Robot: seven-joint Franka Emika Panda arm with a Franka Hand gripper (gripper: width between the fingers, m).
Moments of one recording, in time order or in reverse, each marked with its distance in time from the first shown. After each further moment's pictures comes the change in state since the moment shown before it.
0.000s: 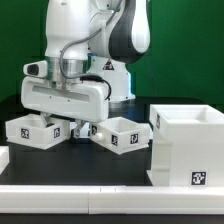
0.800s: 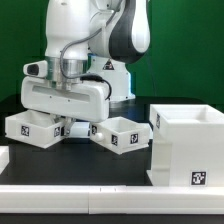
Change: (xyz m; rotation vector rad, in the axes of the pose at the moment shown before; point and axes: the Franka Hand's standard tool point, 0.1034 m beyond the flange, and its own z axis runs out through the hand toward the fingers) arm 0.000 -0.001 0.000 0.001 0.000 -0.019
